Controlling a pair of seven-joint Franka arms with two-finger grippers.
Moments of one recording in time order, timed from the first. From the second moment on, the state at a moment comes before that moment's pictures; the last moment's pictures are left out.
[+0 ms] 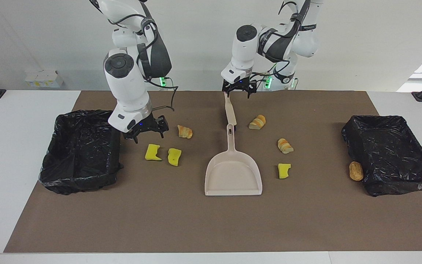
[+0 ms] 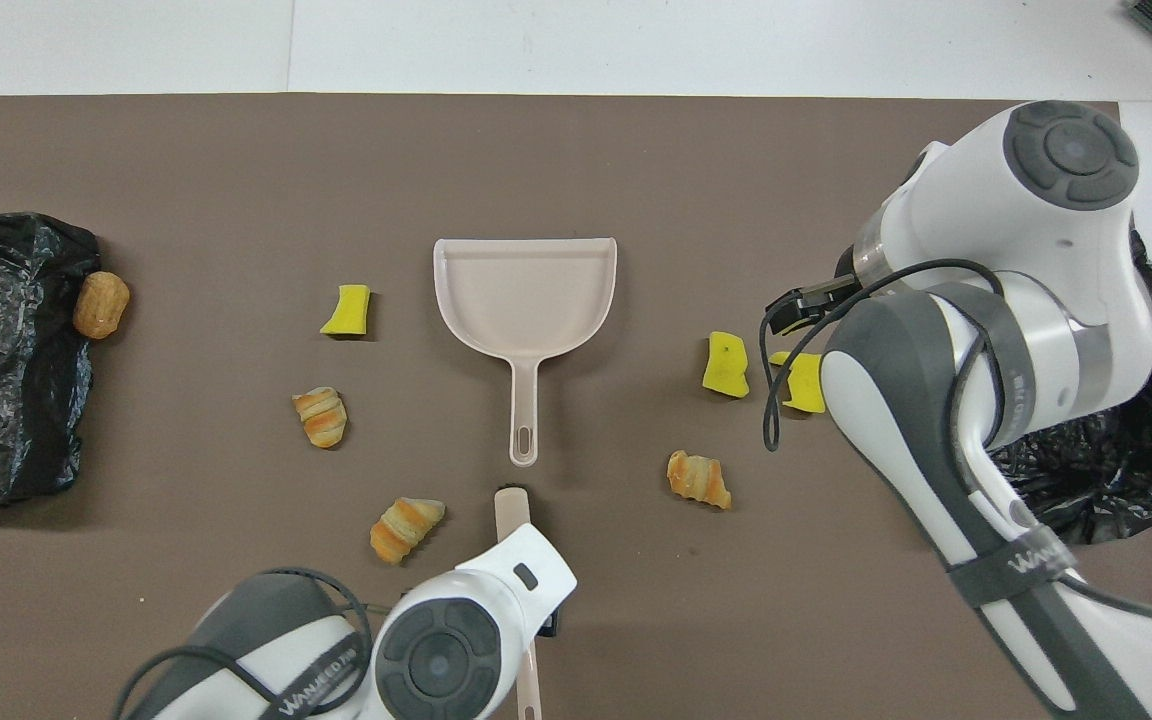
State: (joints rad) left arm -0.91 -0.21 0.02 -2.39 -0.05 2.11 -0.69; right arm 0.11 0.22 0.14 -1.69 -0.03 1.88 0.02
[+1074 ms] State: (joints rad) left arm -1.03 -0.16 0.02 -2.48 -0.06 2.22 -0.77; right arm 0.16 0.22 0.13 -1.78 -0.03 1.95 0.07
